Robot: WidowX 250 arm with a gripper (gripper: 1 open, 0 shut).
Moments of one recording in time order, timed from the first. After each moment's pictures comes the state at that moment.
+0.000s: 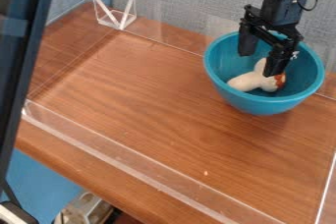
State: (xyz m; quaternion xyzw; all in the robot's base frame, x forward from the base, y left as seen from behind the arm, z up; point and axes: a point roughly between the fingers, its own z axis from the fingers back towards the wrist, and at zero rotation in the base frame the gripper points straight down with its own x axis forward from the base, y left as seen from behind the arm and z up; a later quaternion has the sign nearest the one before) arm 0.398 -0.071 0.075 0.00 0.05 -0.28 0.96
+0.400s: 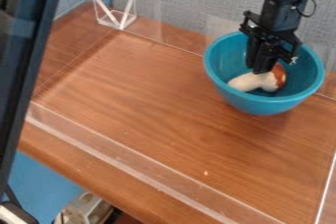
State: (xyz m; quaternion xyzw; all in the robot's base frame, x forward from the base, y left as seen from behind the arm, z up) arm 0.398 -0.071 0.069 -0.01 0.05 -0.27 0.96
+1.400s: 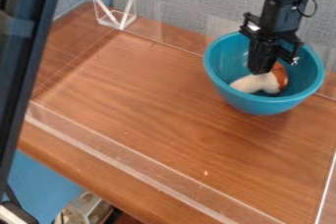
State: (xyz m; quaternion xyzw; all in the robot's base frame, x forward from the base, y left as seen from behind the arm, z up) arm 0.392 -0.074 0.078 -0.02 0.06 -0.27 0.96
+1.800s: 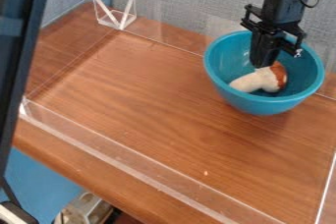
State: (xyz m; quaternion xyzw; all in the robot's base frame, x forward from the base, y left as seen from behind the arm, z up) arm 0.390 -0.074 0.083 -0.02 0.06 -0.27 0.96
